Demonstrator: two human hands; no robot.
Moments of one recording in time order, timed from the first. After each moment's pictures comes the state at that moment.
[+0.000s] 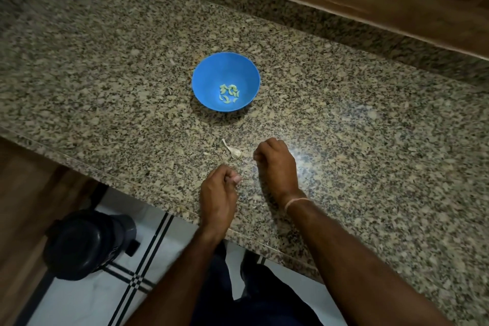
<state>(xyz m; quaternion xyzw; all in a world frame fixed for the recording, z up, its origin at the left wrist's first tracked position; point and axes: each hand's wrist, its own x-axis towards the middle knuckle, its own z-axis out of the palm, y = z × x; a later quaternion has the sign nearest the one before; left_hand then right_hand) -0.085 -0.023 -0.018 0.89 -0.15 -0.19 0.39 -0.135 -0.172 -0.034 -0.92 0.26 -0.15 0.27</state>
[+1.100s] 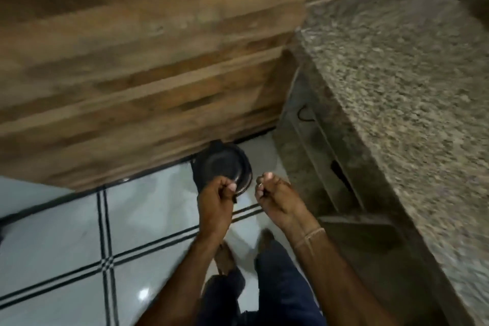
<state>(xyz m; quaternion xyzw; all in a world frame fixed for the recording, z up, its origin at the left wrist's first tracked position) 0.005 0.514 -0.025 0.83 0.25 0.02 0.50 0.053 0.379 -0.014 -0.37 0.37 0.25 0.82</state>
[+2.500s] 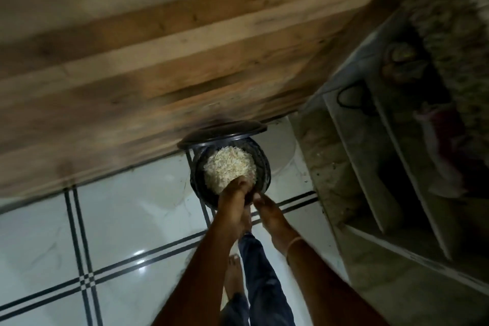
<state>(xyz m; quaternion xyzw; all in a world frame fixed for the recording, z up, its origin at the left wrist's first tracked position) 0.171 0.577 -0.244 0.52 0.49 -0.25 0.66 0.154 0.487 -0.279 -0.62 0.38 0.36 0.59</state>
